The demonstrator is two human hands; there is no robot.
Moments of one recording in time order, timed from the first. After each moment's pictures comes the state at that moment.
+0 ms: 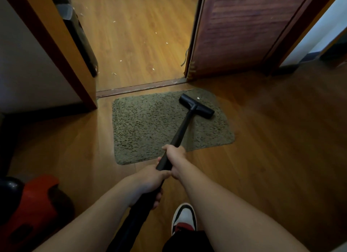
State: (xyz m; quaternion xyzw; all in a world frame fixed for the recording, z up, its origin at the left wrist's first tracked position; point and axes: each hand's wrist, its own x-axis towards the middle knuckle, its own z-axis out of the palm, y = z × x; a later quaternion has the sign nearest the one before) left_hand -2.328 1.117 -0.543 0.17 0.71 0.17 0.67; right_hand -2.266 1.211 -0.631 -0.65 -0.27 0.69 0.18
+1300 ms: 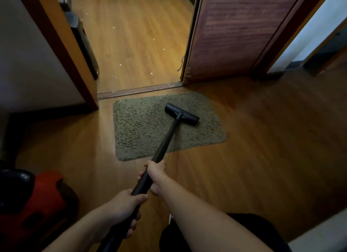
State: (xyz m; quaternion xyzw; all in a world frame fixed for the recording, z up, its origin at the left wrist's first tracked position) left_hand -2.351 1.012 -0.513 0.10 0.69 0.15 0.70; right_hand -2.285 1.117 -0.611 -0.62 -0.23 0.73 0.14
